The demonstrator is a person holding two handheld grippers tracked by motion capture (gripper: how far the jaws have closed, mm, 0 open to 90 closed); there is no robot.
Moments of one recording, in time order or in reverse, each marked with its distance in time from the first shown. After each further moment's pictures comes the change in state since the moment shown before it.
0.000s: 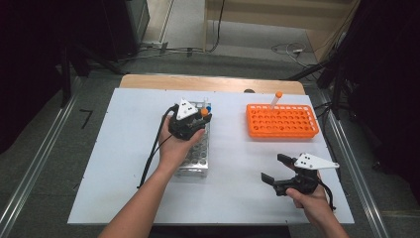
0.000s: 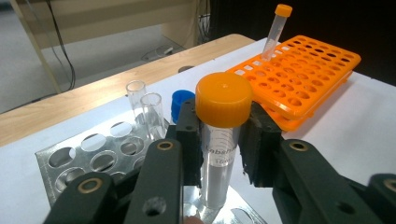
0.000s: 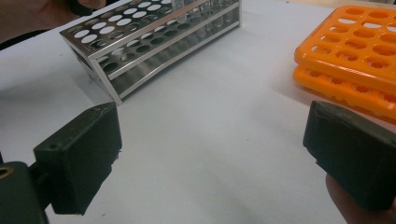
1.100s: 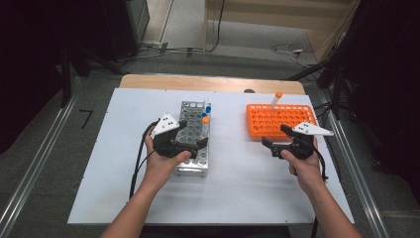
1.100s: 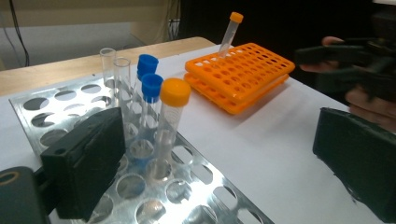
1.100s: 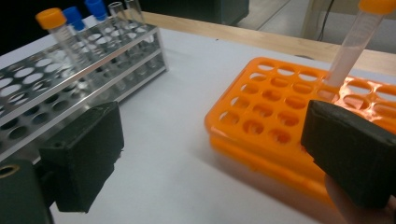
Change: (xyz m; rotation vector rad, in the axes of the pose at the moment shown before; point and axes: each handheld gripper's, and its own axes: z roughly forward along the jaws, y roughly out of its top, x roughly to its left) left arm -0.004 -0.026 -0.064 -0.033 -0.166 -0.137; right arm -0.058 0.053 0.042 -0.054 -0.176 0.045
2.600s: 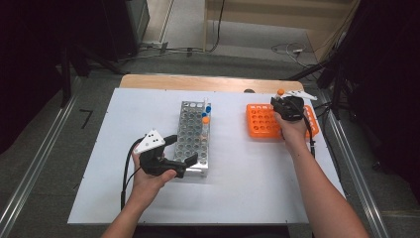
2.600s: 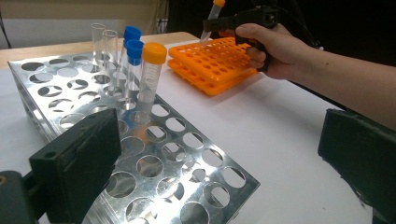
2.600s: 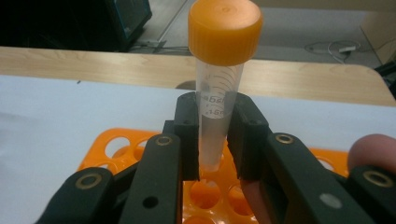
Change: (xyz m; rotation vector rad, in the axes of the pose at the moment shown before) left arm -0.009 -0.021 -0.035 -0.015 -0.034 -0.029; right arm -0.068 0.044 0.087 -0.004 -0.363 0.165
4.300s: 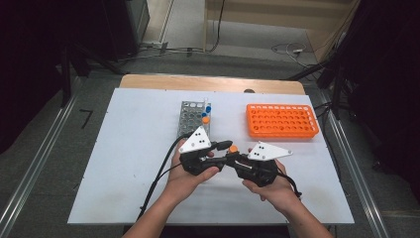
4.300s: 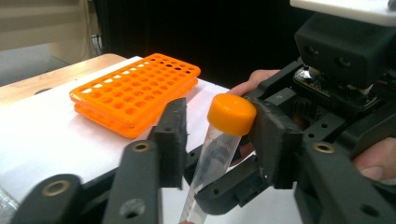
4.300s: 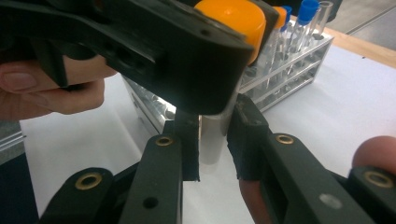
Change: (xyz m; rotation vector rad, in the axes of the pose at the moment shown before) left arm -0.064 0.029 0.065 0.015 -0.234 0.185; right arm 0.152 -0.068 -0.158 0.053 0.606 -0.371
